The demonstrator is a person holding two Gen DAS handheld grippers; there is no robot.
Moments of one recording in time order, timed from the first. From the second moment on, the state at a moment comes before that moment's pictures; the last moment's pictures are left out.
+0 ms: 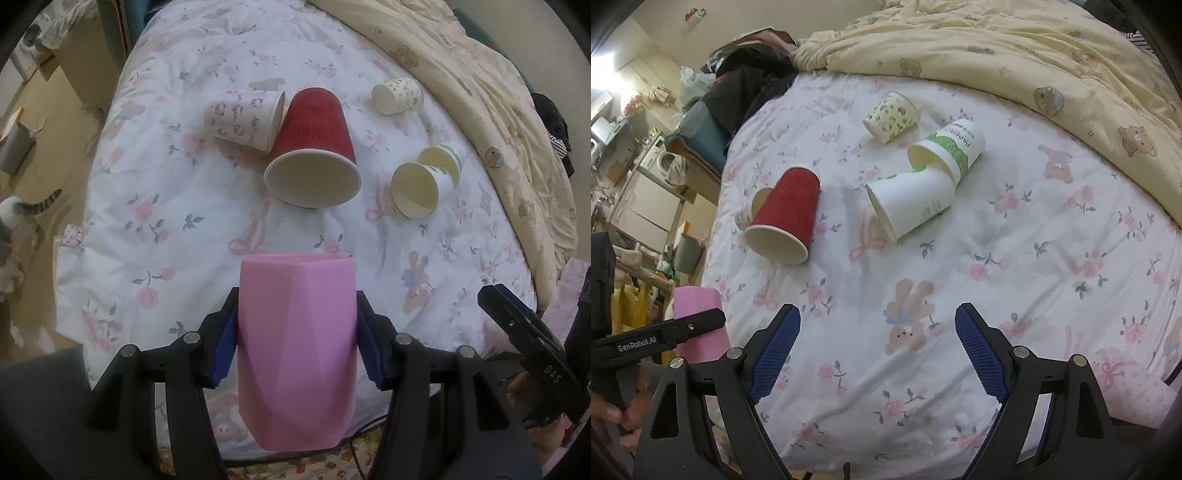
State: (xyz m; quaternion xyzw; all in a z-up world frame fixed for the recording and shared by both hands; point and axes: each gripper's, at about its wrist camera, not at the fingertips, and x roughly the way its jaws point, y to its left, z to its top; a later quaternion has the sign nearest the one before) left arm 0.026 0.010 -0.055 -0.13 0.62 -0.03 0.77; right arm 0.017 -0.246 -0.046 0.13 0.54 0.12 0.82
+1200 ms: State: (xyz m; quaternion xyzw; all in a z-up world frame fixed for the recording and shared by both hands) left arm 0.031 -0.007 -0.045 -0.15 0.58 -0.09 0.80; right arm 0.000 -0.169 -0.057 0.13 0.56 0.32 0.75
